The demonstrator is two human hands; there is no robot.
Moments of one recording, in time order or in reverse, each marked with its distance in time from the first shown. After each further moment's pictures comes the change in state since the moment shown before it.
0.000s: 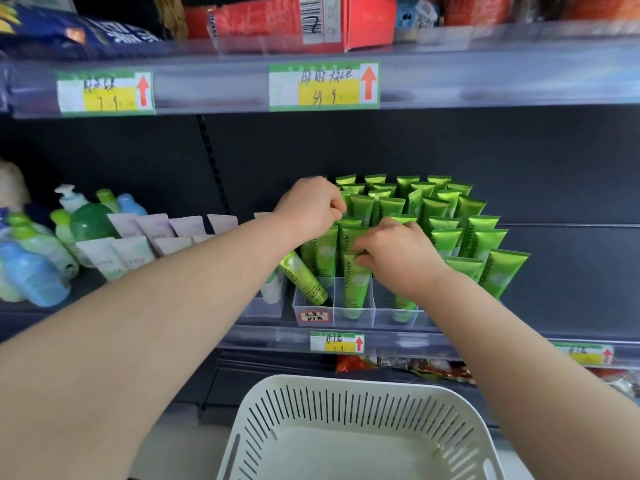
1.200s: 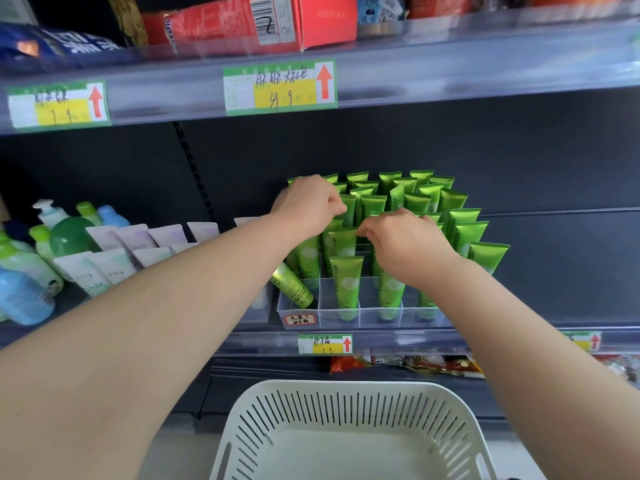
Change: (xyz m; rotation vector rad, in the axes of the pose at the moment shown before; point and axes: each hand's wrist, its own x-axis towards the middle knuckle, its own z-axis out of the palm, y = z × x) left_hand 0.015 0.025 0.013 0.061 -0.016 -0.032; right_hand -0.010 0.029 -0.011 0.106 0.019 0.178
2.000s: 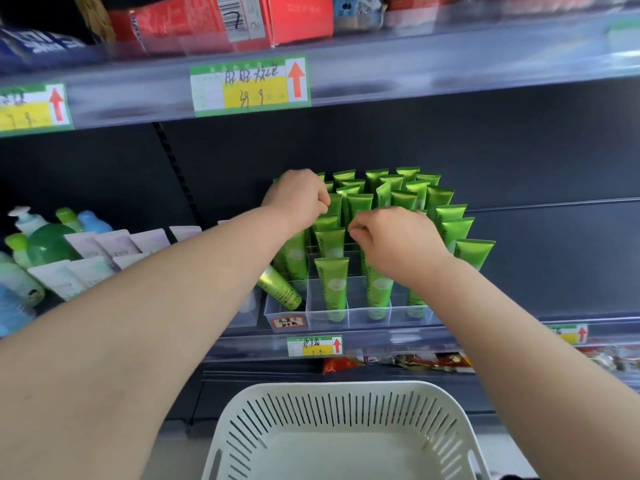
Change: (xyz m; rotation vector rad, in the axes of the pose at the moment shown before) left_hand 0.015 0.005 0.003 0.056 0.008 0.042; right_hand -0.003 0.006 -0.002 0.058 0.100 0.044
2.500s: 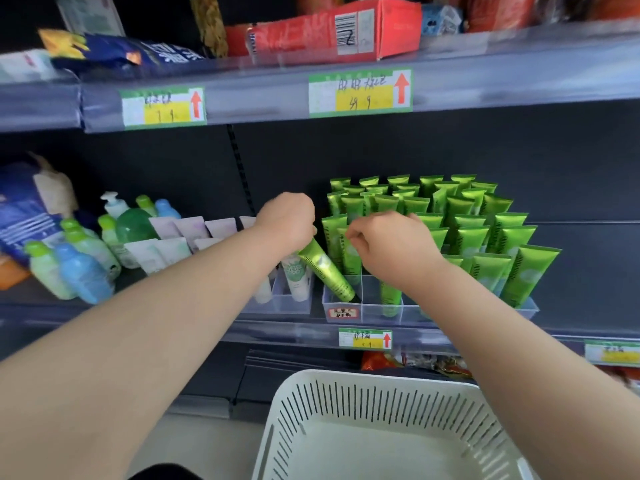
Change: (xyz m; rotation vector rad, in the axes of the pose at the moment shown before) left_hand -0.070 -0.070 -0.043 0.269 -0.091 -0.179; right_hand 0.006 -0.084 0.012 -0.018 0.004 -0.148
